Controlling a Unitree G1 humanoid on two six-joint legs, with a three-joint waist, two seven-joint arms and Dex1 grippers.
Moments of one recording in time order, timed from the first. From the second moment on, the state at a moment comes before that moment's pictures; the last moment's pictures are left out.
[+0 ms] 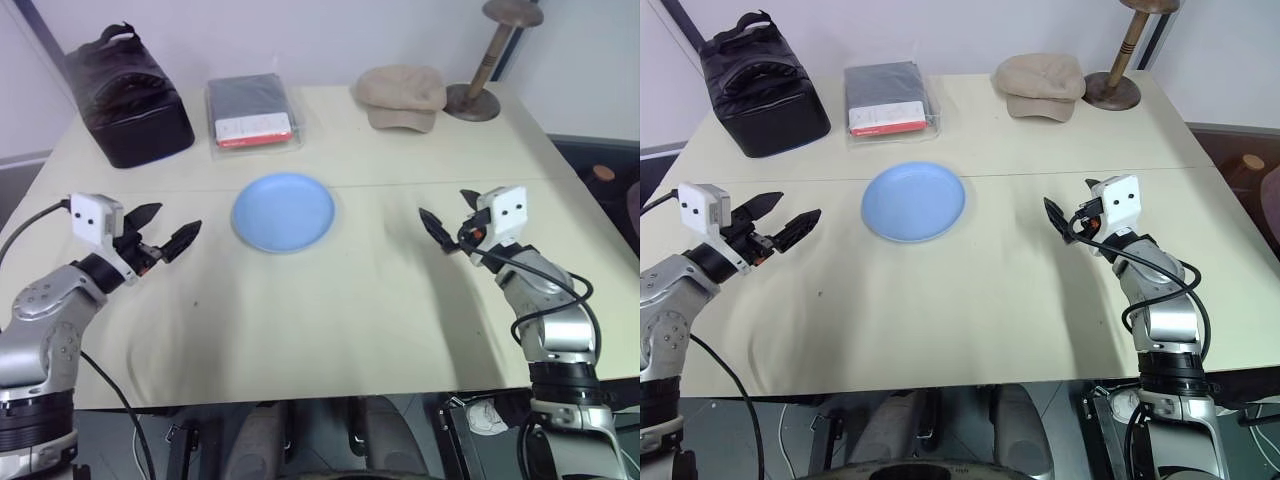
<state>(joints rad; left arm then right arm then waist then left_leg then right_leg) -0.15 0.66 0.38 -0.16 -0.58 0.45 -0.65 -0.32 -0.48 -0.18 0.01 0.26 0.24 0.49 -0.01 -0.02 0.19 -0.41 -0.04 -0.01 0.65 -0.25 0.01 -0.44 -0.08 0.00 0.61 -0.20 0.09</state>
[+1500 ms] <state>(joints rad) -0.16 0.65 0.38 -0.16 -0.58 0.44 -0.65 -0.32 -0.48 -0.17 0.00 0.30 0.27 0.54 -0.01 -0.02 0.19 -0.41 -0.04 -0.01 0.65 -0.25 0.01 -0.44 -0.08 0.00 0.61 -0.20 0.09</state>
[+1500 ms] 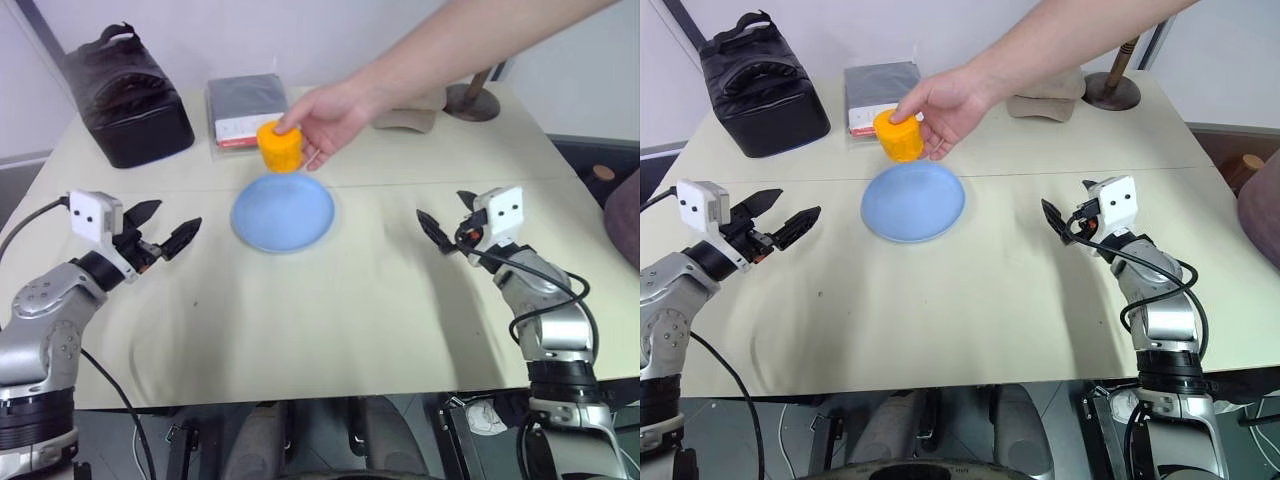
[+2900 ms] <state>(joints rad) -0.87 0.36 0.07 0.51 -0.40 0.14 -0.97 -0.24 -0.56 -0.13 -0.35 0.51 0.52 0.57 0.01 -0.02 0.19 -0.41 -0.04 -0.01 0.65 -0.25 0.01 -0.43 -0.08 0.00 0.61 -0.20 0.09</state>
